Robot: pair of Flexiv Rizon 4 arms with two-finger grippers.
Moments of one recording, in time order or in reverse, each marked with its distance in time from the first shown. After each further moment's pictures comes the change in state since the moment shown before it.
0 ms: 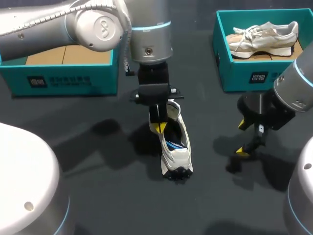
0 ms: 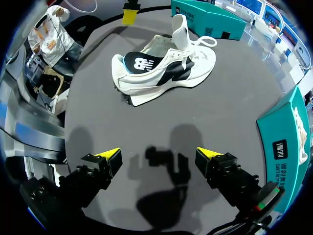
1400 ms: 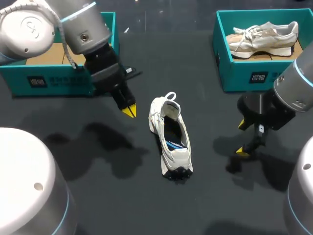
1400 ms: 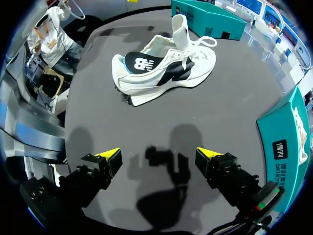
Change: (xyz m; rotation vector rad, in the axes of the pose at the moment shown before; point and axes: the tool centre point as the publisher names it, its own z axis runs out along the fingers) left arm 0.064 -0.007 -0.057 -0.011 -0.323 -0.164; right arm 0.000 0.000 0.000 0.000 0.000 0.000
